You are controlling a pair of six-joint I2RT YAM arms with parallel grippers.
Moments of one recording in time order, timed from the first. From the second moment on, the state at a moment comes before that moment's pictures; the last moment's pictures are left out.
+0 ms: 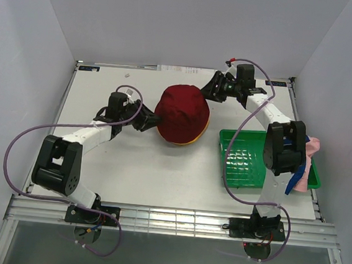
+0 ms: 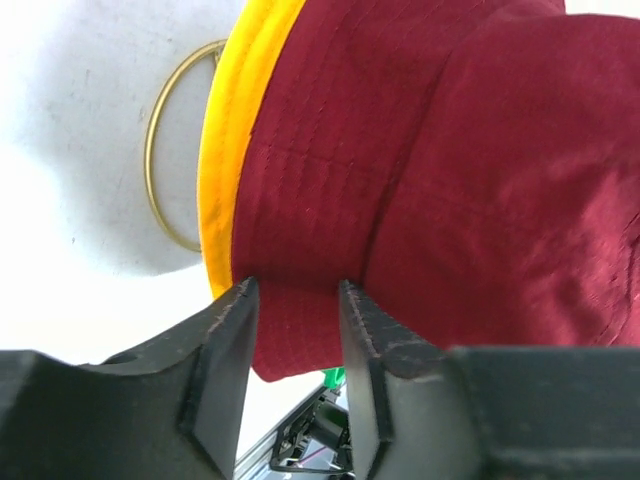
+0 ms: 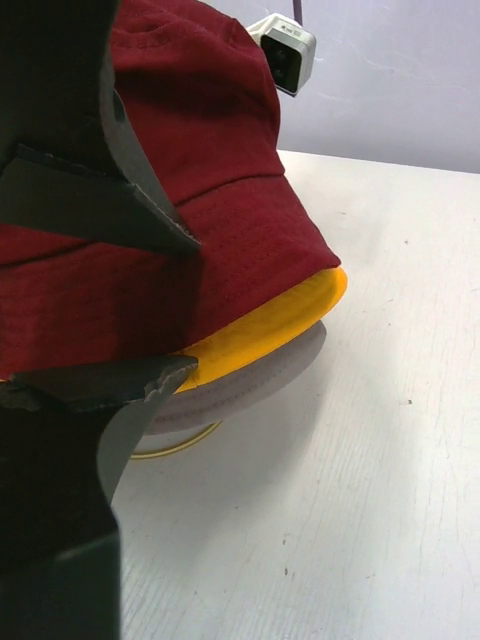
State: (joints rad) left arm -0.25 1.51 0.84 0.10 0.50 -1.09; right arm 0.25 1.99 1.59 -0.17 -0.70 0.57
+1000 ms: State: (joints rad) left arm -0.13 1.69 1.09 0.00 0.54 -0.97; right arm 0.25 1.70 1.15 -0.08 -0.63 0.63
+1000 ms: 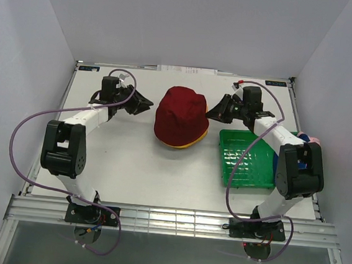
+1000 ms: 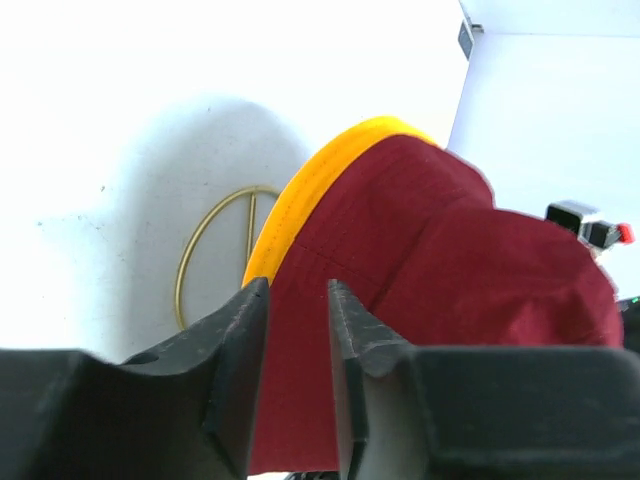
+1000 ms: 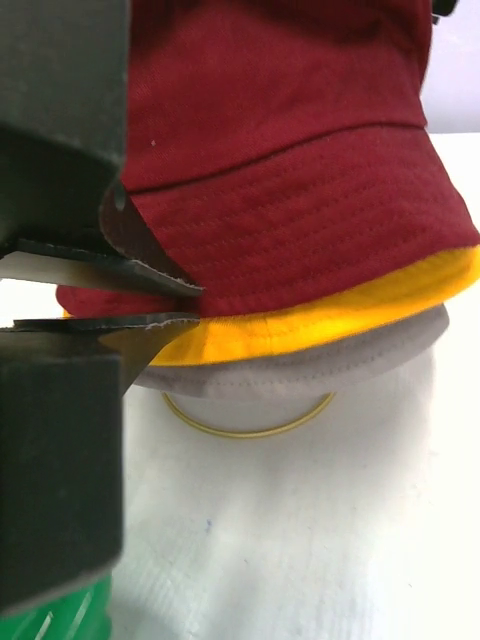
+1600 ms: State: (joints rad) left arm -0.11 1.58 0.98 -0.02 0.65 -0.91; right arm 0.24 1.68 1.20 -0.03 -0.66 0.66
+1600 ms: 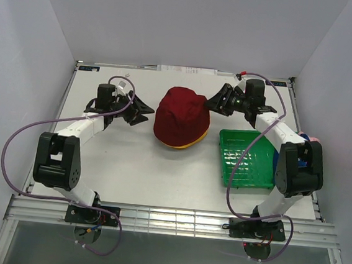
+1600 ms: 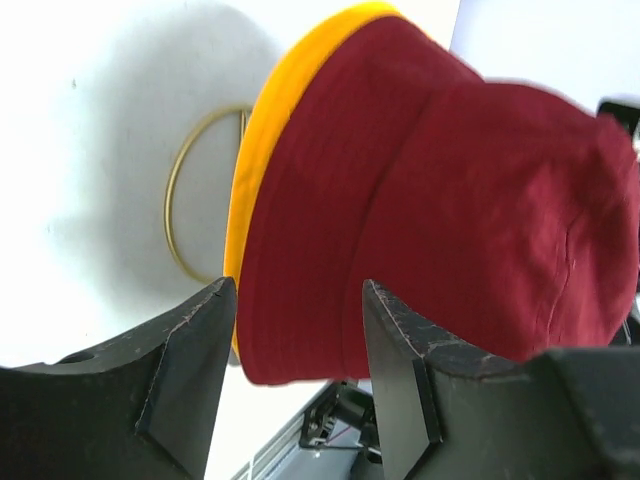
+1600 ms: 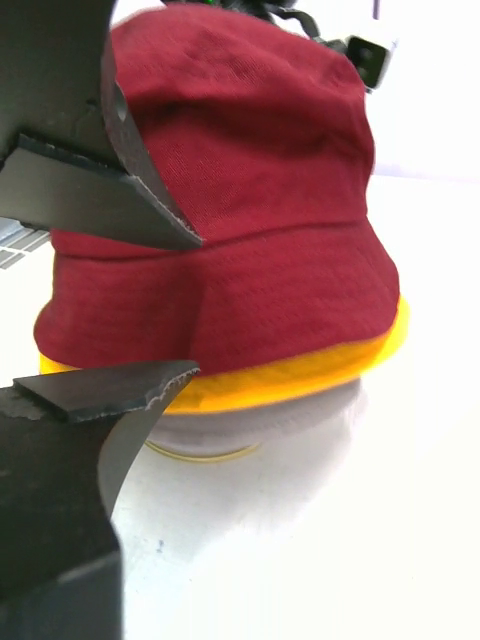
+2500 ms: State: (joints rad) left arm -0.14 1.48 0.78 0.14 0.71 -1.04; right arm 0.24 1.76 1.15 0.14 -0.72 0.73
